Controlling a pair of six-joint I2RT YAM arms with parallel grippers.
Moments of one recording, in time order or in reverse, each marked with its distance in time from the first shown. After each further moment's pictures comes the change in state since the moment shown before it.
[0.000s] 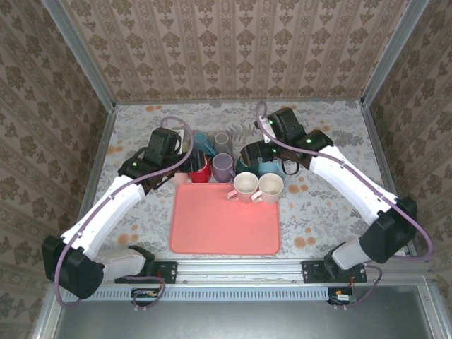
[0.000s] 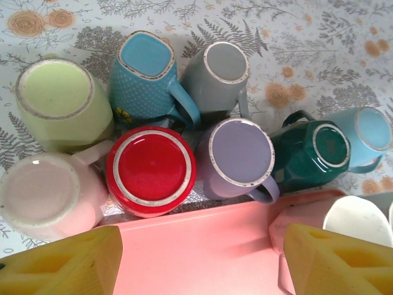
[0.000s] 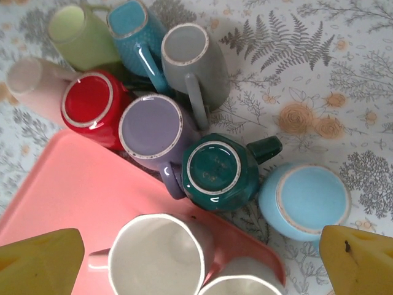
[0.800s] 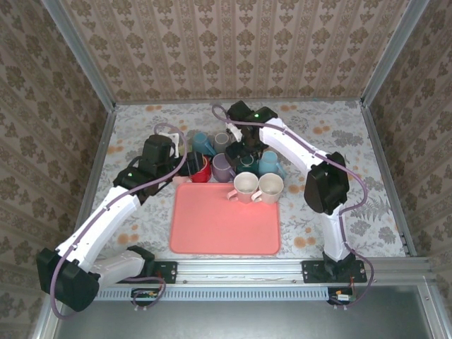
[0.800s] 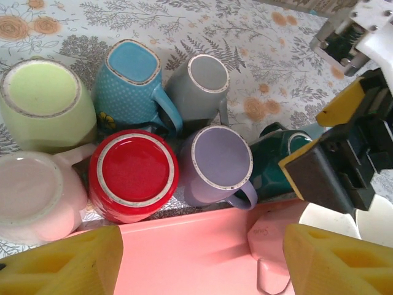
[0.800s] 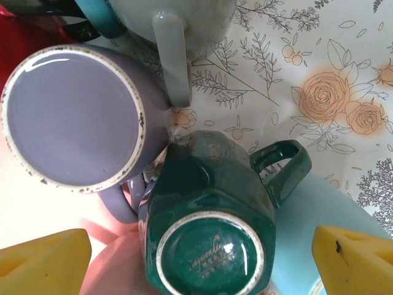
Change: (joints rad) left arm 0.013 -0.087 -0.102 0.103 0.056 -0.051; right arm 0.058 0.602 0.573 -0.394 0.113 -0.097
